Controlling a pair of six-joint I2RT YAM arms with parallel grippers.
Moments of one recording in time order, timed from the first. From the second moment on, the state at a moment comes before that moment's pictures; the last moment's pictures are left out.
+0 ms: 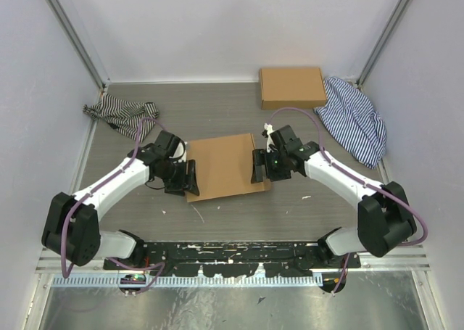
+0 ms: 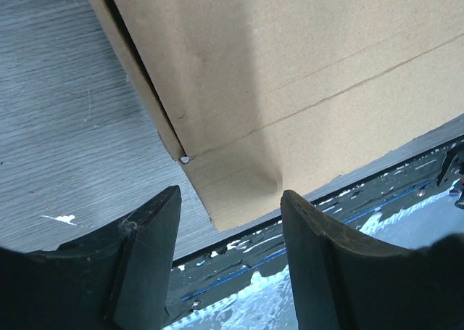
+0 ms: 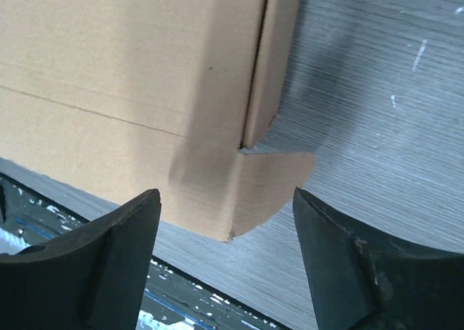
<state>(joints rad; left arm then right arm) -0.47 1.34 0.87 -0.73 0.31 -0.45 0.52 1.40 0.93 -0.57 -0.25 0.37</state>
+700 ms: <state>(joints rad) -0.47 1.29 0.78 -0.65 0.33 -0.53 0.52 1.37 0.88 -0.54 -0.28 0.37</state>
